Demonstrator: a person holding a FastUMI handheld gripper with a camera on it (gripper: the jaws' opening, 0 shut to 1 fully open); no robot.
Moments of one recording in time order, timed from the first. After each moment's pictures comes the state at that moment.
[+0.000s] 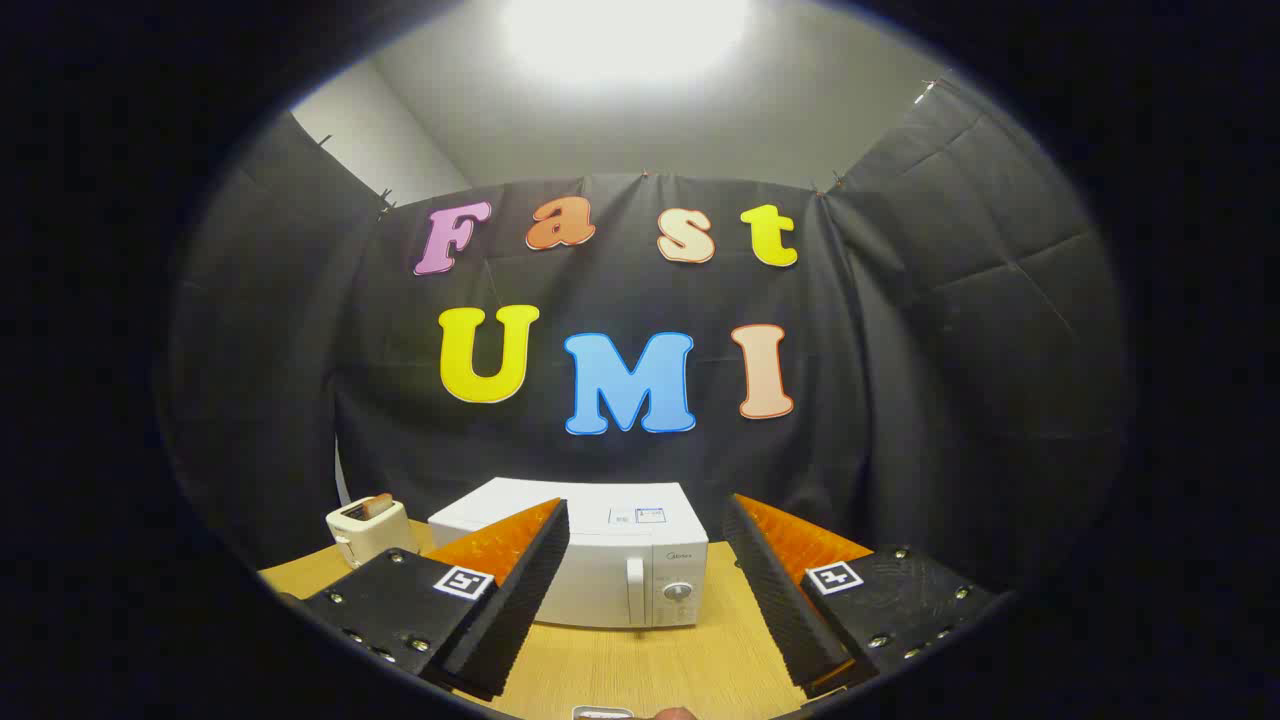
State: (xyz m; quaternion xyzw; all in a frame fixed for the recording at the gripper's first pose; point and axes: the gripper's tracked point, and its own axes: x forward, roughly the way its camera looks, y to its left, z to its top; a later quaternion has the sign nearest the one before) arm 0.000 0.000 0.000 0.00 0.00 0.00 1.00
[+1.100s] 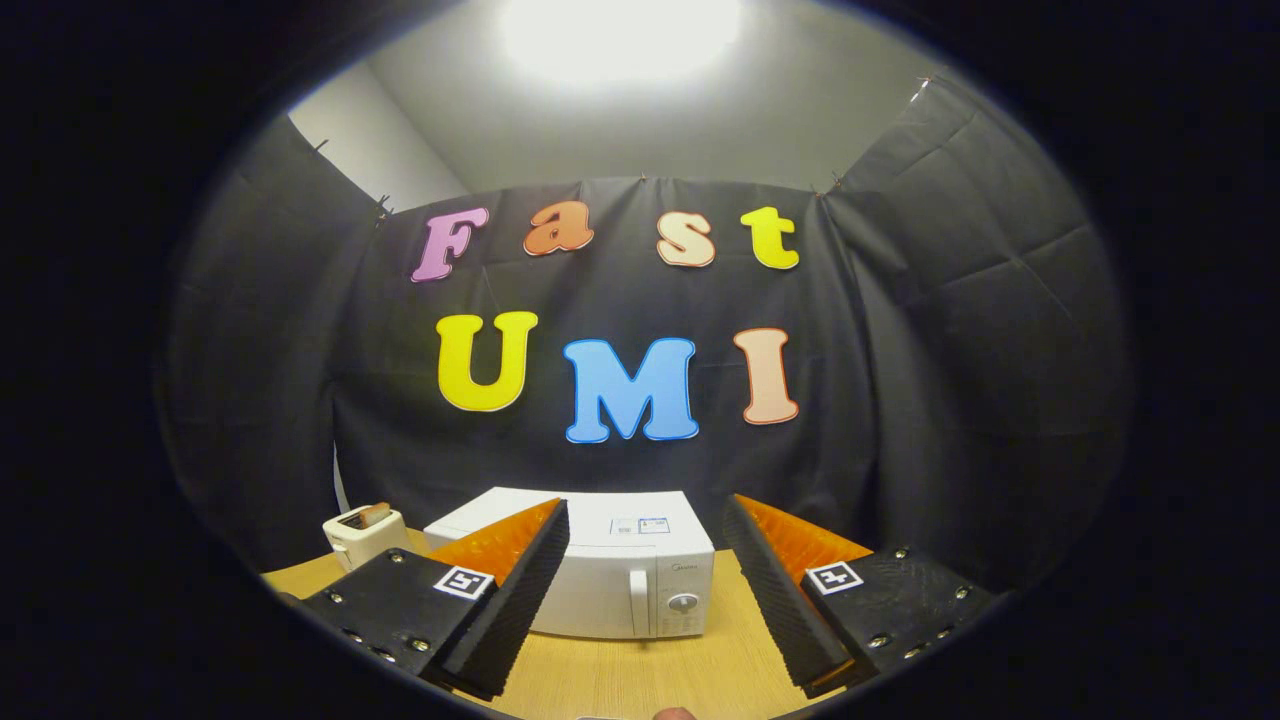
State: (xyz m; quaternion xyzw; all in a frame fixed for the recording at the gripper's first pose) arm 0.021 0.002 0.000 0.01 -0.01 0.00 1.00
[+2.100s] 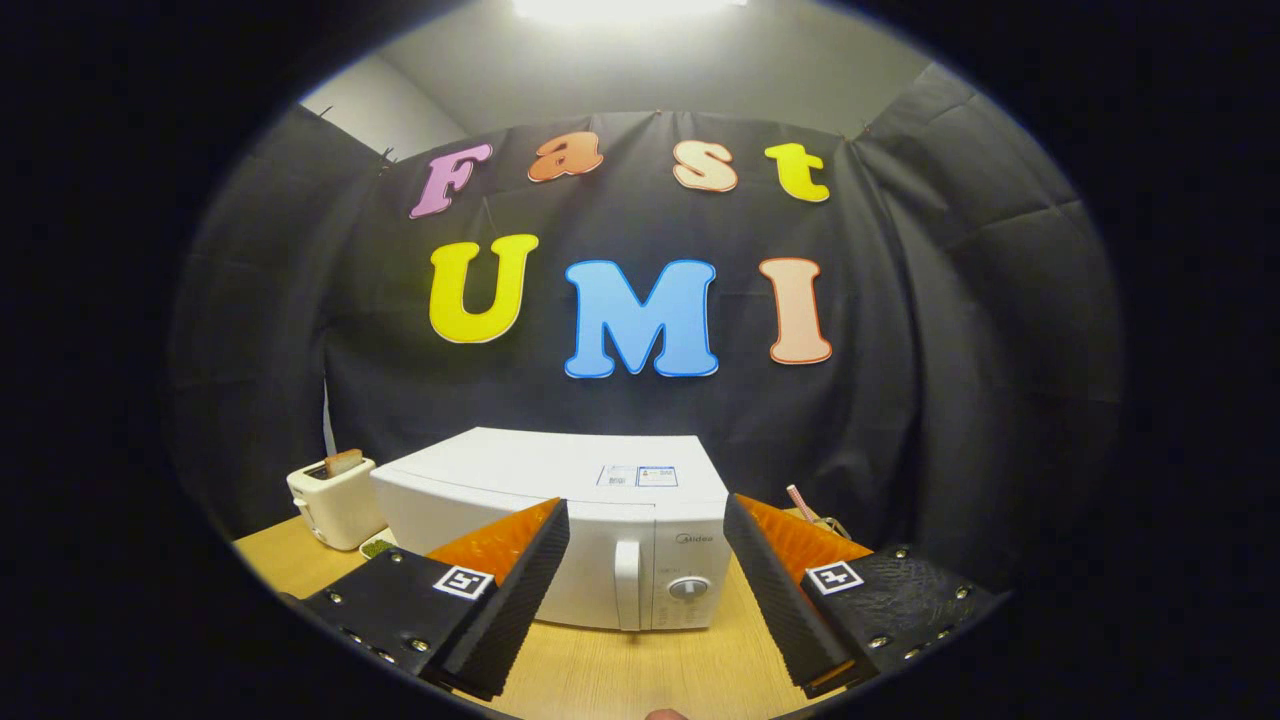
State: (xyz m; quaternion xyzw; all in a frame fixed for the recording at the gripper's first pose) arm 0.125 -0.004 -0.108 -0.01 0.07 0.03 1.00
